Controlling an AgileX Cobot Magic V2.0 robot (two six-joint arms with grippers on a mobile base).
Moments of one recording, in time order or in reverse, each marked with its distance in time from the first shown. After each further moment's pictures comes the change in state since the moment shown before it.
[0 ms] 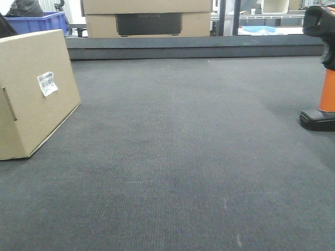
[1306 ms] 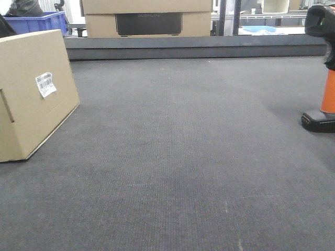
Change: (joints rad) left arm 0.000 1.125 -1.061 -0.156 0.623 0.000; right arm 0.000 0.000 0.000 0.000 0.000 0.000
